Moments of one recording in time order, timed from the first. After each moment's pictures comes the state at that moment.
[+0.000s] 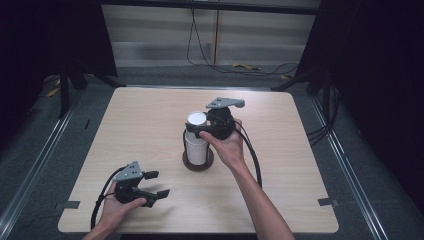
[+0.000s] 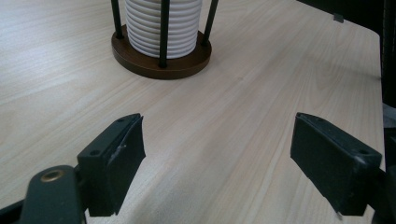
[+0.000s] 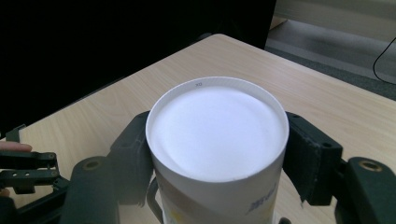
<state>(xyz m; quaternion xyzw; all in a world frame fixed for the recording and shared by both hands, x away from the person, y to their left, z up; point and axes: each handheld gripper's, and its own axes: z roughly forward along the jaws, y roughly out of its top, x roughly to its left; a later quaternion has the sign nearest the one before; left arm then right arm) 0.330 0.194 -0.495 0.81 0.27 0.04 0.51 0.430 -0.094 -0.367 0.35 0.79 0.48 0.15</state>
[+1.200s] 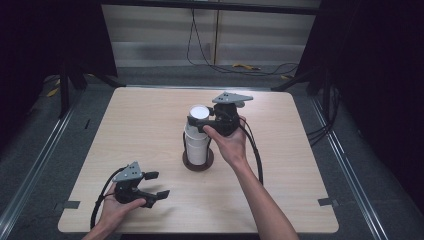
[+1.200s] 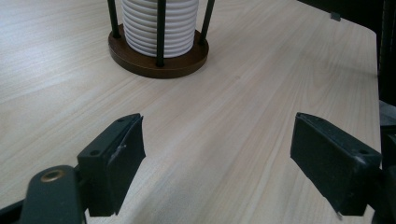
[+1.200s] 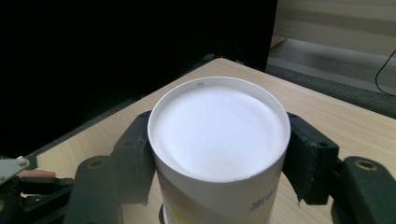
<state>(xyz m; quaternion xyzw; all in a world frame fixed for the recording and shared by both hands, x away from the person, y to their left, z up) 0.329 0.194 -0.495 0.82 0.26 0.04 0.51 0.426 -0.103 -0.349 0.35 0.76 0.53 0.15</state>
